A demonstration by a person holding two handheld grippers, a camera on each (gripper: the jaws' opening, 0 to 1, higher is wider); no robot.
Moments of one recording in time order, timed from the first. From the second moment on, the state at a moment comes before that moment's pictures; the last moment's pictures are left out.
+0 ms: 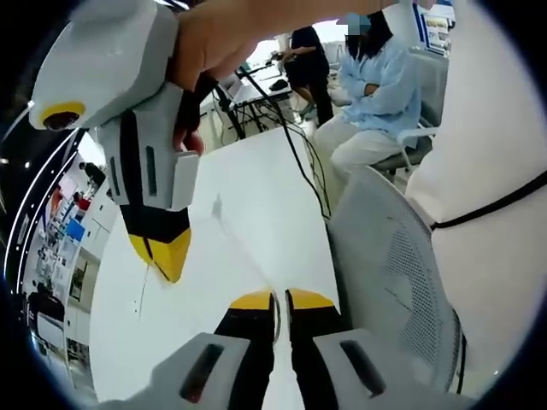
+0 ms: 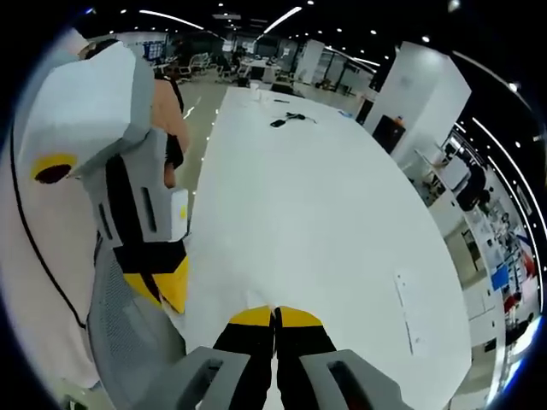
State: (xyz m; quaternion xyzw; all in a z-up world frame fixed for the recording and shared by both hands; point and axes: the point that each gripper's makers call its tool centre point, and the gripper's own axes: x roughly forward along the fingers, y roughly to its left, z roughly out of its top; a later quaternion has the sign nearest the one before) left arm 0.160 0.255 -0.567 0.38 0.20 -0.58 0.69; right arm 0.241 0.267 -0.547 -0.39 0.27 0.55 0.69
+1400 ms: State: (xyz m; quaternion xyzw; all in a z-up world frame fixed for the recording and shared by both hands) left arm 0.178 0.300 -0.539 0.20 0.20 -0.49 0.83; right arm 0.254 0.247 -0.544 -0.42 0.25 0.54 0.68
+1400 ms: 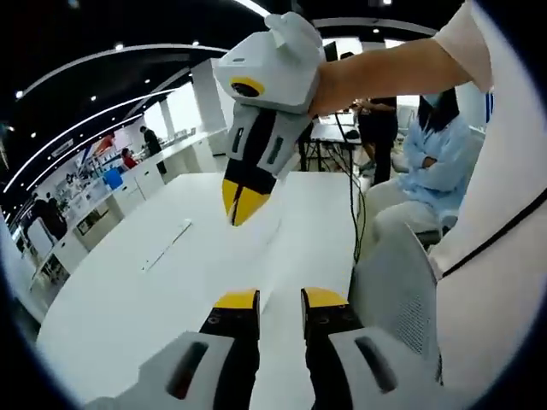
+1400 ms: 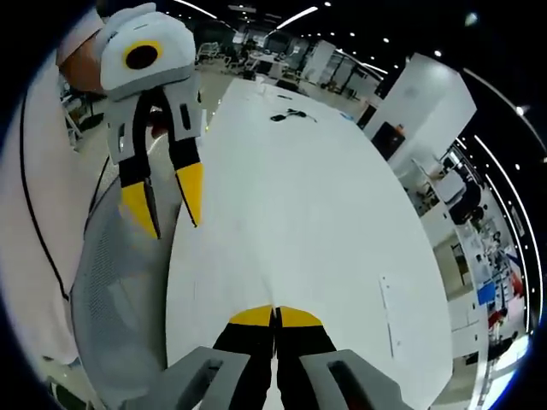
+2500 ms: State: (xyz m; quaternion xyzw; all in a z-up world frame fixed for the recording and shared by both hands) left arm 0.192 0.331 -0.564 0.14 0.24 -0.44 0.85; right arm 0.330 0.244 -0.549 -0.46 0.22 0.50 0.70
